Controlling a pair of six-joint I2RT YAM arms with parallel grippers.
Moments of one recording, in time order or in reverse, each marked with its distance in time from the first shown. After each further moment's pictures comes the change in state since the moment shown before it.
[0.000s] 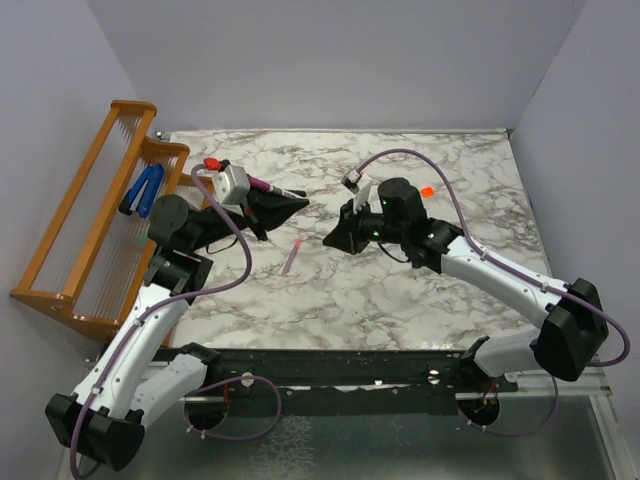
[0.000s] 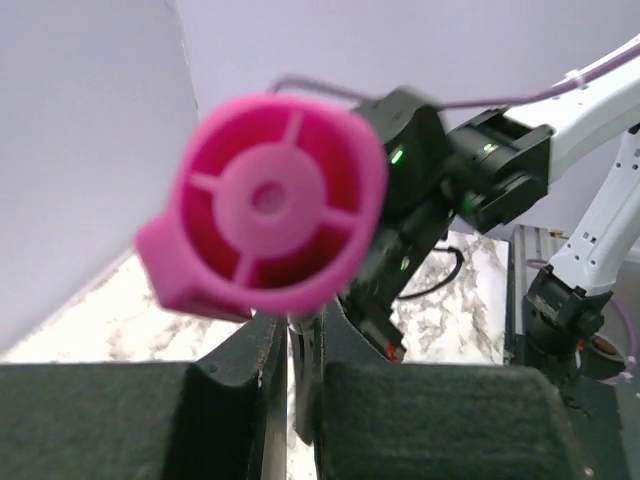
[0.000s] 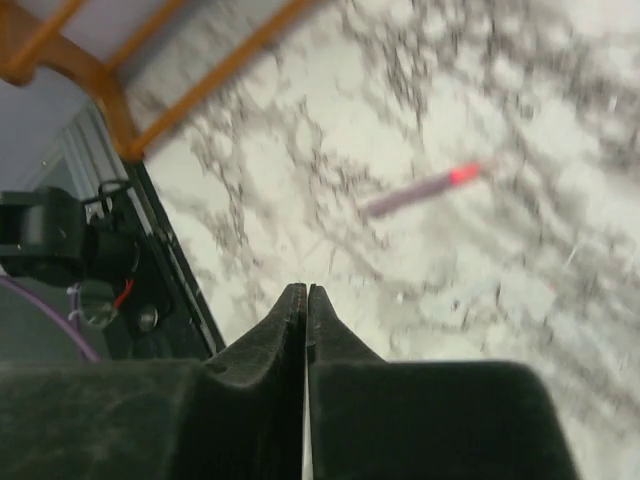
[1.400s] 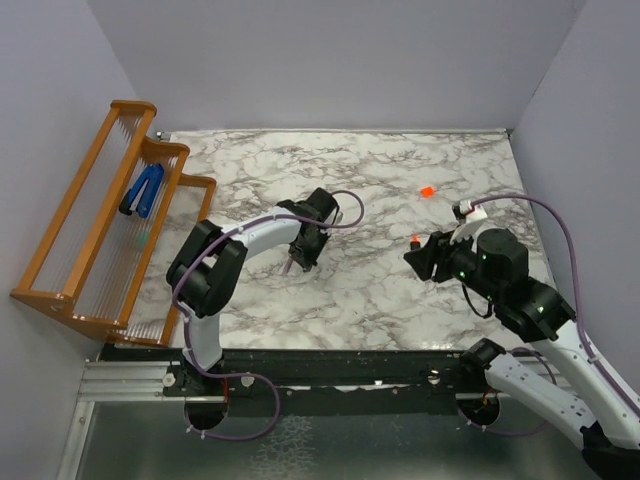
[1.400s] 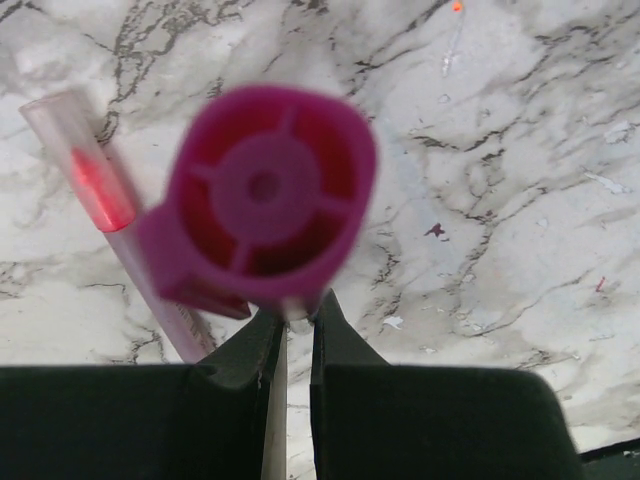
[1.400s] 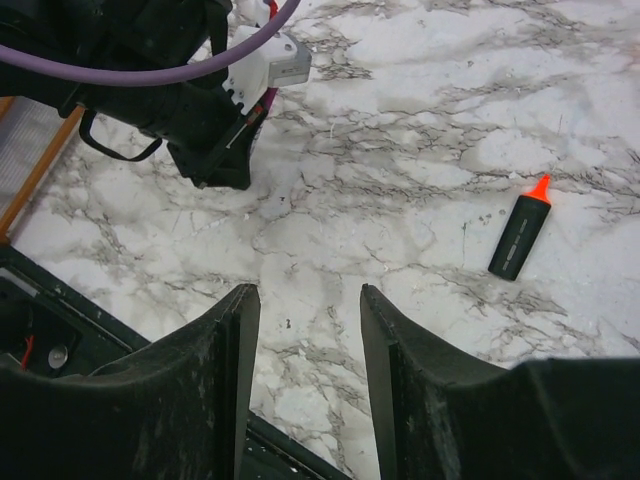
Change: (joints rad) left arm -0.278 0.953 0.362 -0.986 -0.774 0.092; right arm -0.126 -0.687 -0.209 -0.542 0.418 0.062
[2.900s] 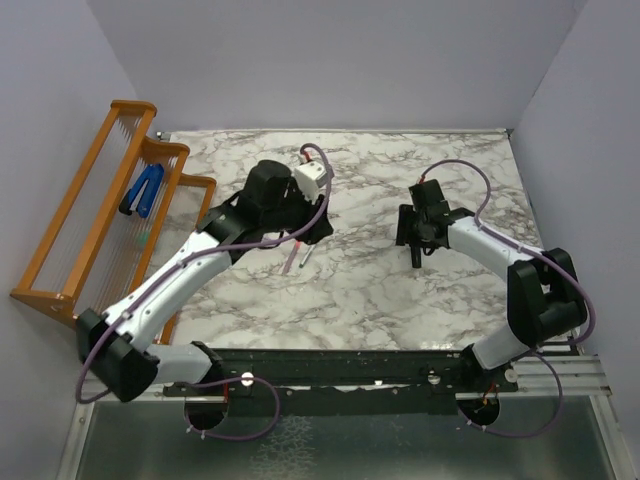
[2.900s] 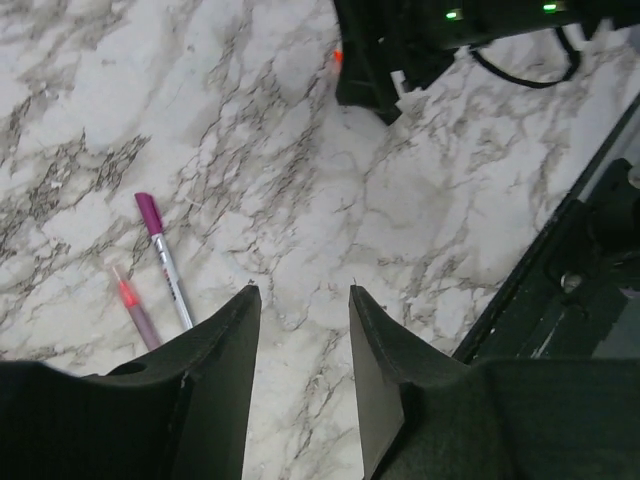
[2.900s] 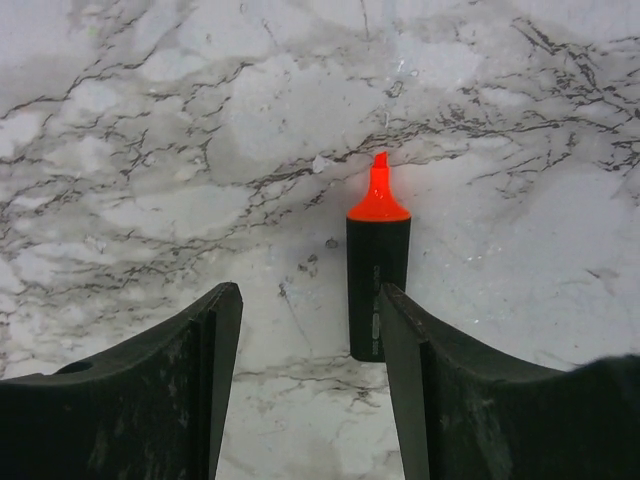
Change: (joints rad) left arm 0.000 -0.528 0.016 0.124 0.253 0.030; right arm -0.262 0.887 0.113 0.171 0.119 0.060
